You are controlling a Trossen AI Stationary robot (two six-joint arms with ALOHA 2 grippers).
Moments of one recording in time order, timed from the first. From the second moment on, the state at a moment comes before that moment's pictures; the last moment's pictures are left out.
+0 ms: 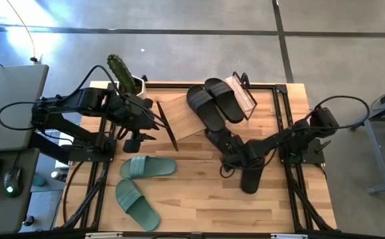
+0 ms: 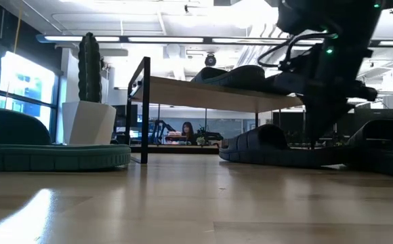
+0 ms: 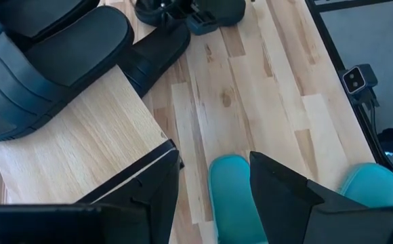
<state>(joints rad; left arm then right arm) 0.05 1.24 1.56 -1.18 0.05 0.11 0.30 1.63 0.95 -0.81 0.42 1.34</state>
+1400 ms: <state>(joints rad) 0.05 1.24 1.56 -1.22 0.05 0.13 0.48 1.42 0.95 -0.71 0.22 1.39</state>
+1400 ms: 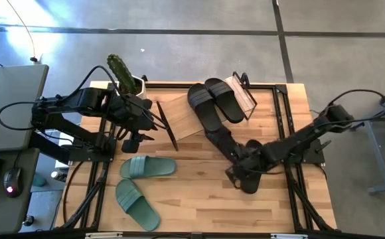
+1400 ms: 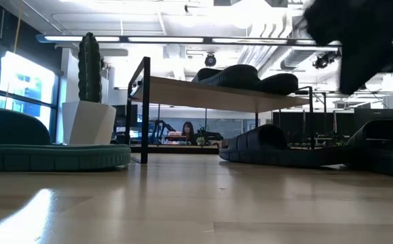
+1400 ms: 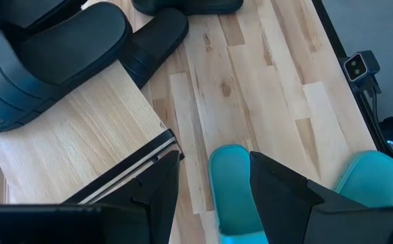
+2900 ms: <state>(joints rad) 0.05 1.24 1.56 -1.20 0.05 0.15 0.81 1.94 1.31 -1.05 0.14 2.20</state>
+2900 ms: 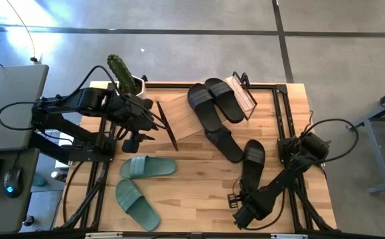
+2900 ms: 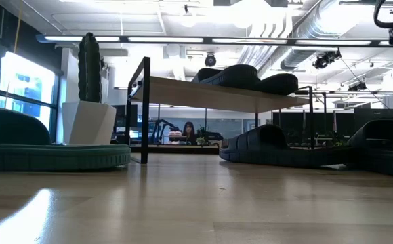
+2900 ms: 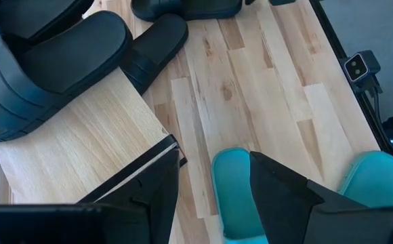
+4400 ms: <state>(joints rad) 0.05 1.24 1.56 -1.20 0.05 0.15 0.68 1.69 1.27 -1.57 0.19 2.19</state>
